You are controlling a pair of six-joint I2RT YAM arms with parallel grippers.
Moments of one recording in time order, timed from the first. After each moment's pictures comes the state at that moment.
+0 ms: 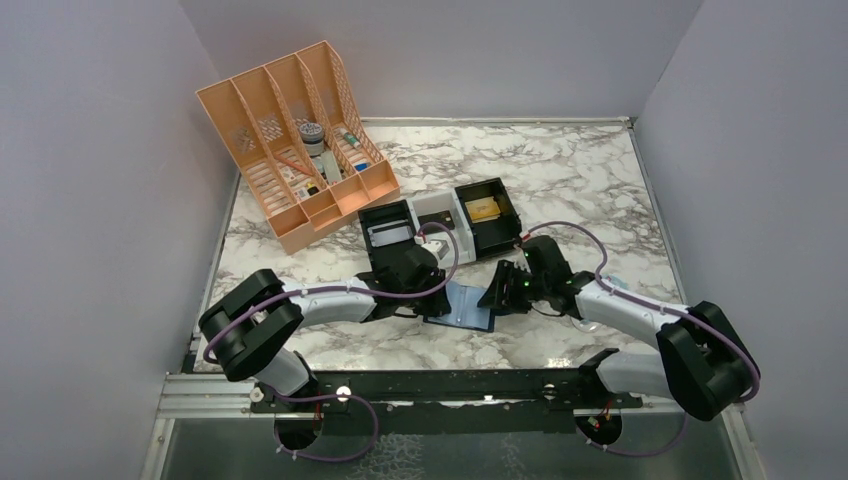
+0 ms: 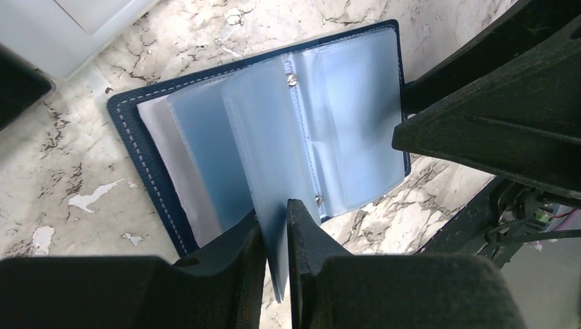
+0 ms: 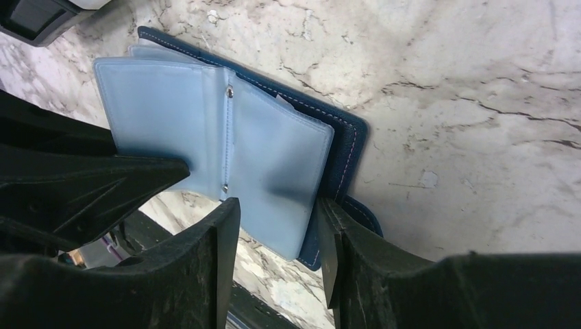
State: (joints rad) left arm -0.92 1.51 0.65 0.06 0.12 -0.70; right arm 0.53 1.24 0.46 -0.12 -0.33 0.71
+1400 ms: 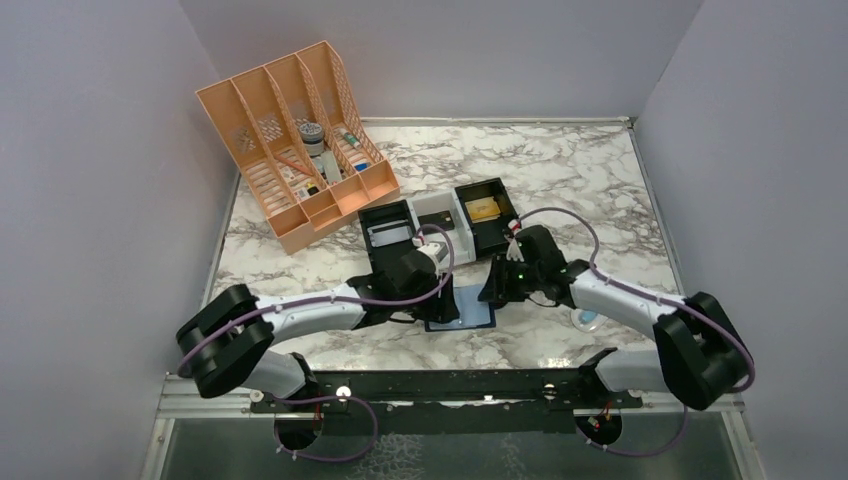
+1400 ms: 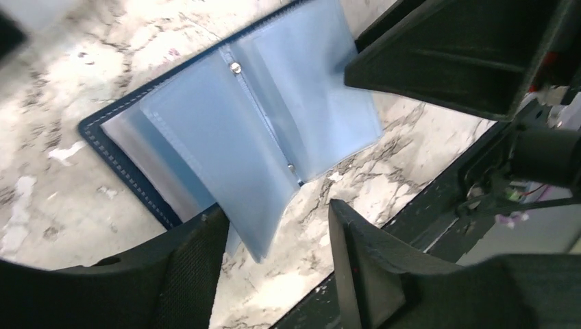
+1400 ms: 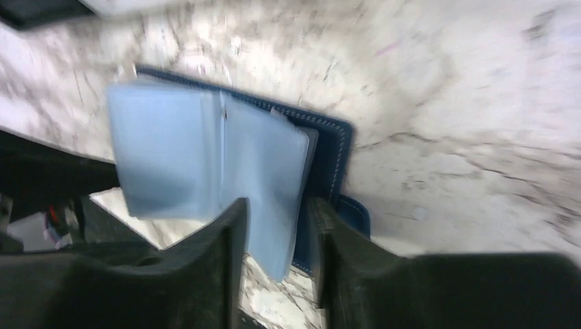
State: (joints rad) left arm -0.97 1.41 0.64 0.00 0.11 -0.74; right arm 0.54 1.34 0.55 -0.14 -0.35 0.57
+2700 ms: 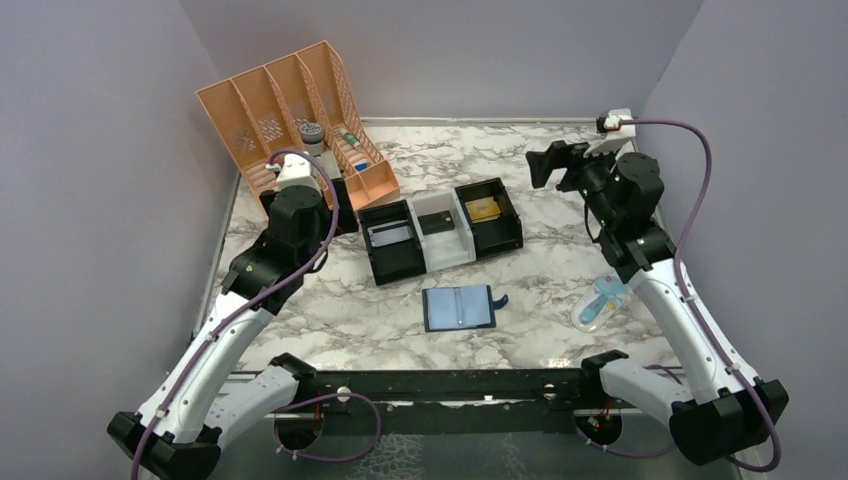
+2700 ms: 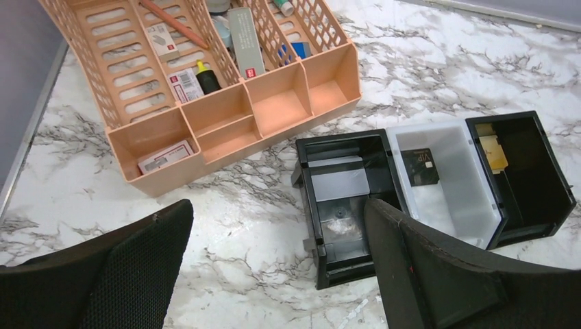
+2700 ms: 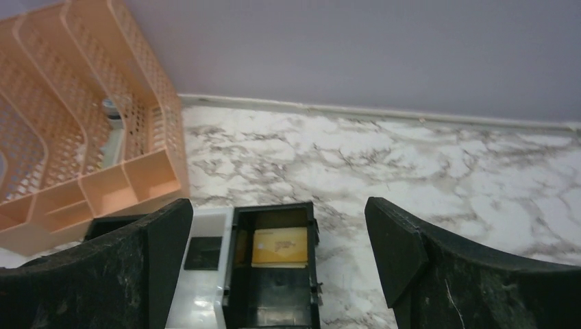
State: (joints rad) left arm -0.49 0.90 1.02 -0.58 -0.45 -0.38; right arm 0.27 1.04 1.00 -0.02 0.01 0.14
